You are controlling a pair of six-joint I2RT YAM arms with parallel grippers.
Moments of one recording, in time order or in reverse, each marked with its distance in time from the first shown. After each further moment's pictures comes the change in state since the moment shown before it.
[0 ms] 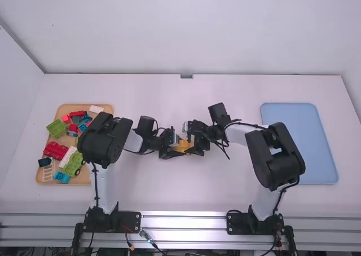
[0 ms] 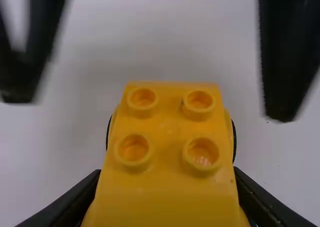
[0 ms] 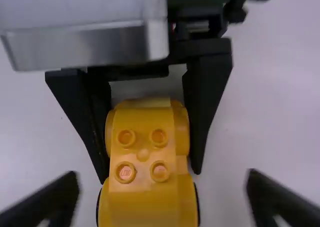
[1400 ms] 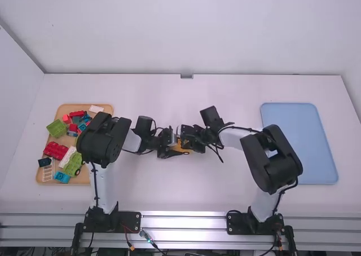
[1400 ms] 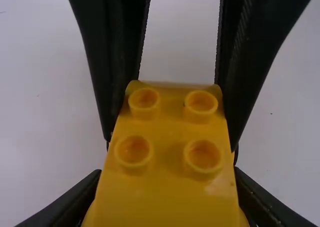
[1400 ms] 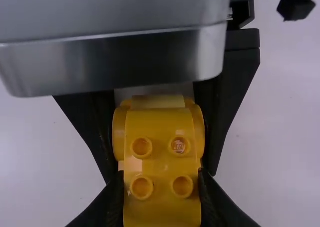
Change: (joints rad) left arm 0.017 0.000 -0.007 0.018 0.001 0.010; right arm 0.096 0.001 -0.019 0.046 0.156 0.079
